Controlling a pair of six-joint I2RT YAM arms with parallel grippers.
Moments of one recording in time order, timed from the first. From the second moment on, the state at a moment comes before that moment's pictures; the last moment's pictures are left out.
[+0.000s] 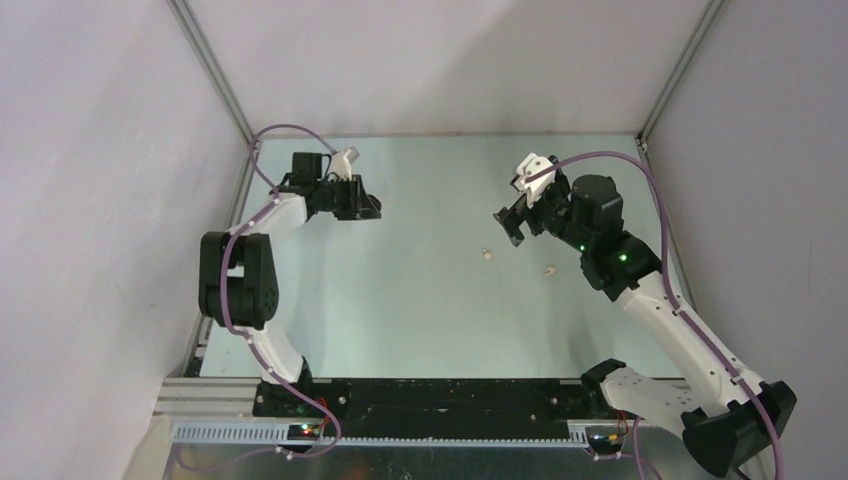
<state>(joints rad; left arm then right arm) -0.07 1.75 1.21 -0.29 0.68 -0.10 0.48 1.02 1.05 -0.26 -0.19 -0.39</state>
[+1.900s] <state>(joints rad) 0.03 1.95 1.19 -0.43 0.66 -0.22 0.50 1.04 1.05 -0.26 -0.16 -0.40</state>
